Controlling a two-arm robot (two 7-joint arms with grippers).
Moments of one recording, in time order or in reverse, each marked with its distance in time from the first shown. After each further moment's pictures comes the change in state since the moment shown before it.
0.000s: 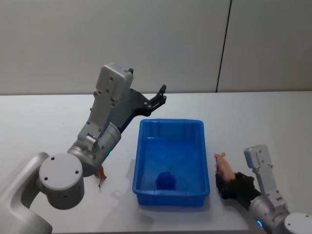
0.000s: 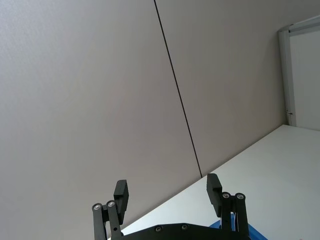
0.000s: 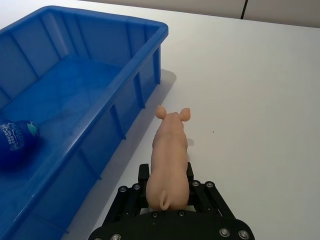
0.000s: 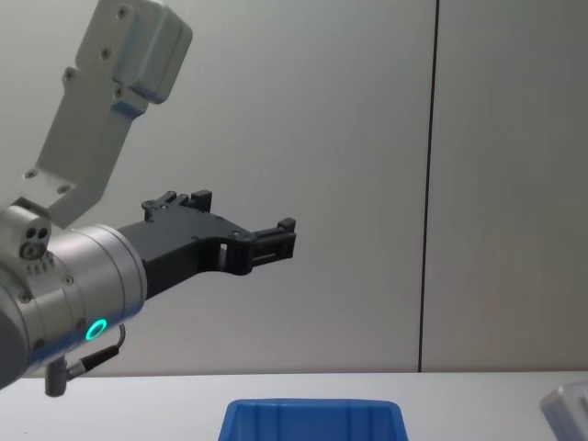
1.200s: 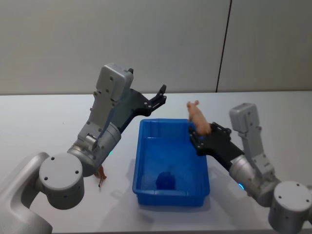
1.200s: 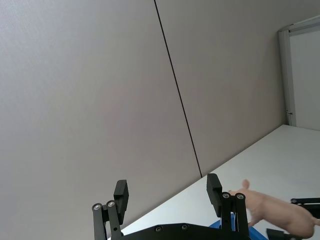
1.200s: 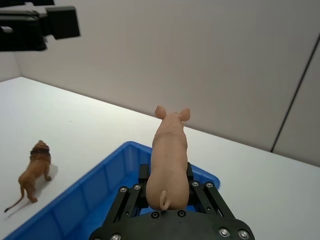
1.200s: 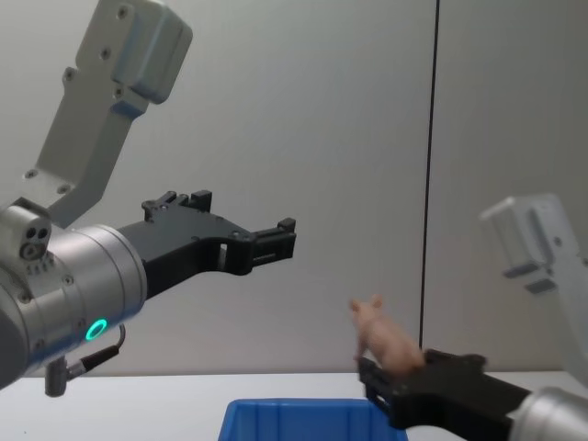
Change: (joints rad) left arm 0.000 0.000 0.000 0.000 0.000 0.000 0.000; right arm 0.040 -0.037 -0.021 -0.199 -0.054 -0.099 0.074
